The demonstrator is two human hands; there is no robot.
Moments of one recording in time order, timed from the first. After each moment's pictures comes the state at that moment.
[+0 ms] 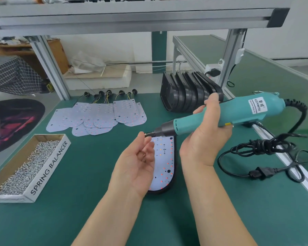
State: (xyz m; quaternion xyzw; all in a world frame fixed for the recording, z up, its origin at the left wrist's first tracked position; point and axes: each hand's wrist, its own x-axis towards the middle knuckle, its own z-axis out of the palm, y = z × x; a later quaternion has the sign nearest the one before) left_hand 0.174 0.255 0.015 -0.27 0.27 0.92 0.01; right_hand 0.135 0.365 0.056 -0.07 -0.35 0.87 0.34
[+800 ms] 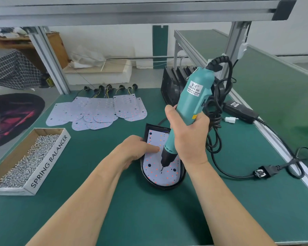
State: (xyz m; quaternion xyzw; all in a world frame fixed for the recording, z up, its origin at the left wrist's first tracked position) left_hand 0.118 0.223 -0.010 -0.16 0.82 0.52 0.19; right_hand 0.130 0.362 0.026 0.09 -0.62 0.75 0.24
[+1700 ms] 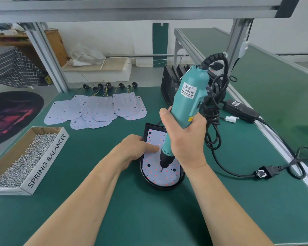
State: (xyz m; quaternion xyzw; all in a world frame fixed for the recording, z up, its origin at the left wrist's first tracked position) left_hand 0.115 0.219 -0.019 -0.15 0.83 0.51 0.17; right_hand 0.136 0.359 0.025 0.13 -0.63 0.73 0.23
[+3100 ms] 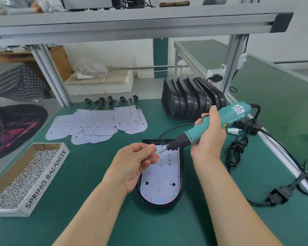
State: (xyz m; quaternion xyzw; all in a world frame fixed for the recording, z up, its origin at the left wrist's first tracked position) left_hand 0.139 0.231 0.005 -0.17 0.60 0.78 0.06; right_hand 0.069 0.397 0.015 -0.16 -0.35 0.90 0.20
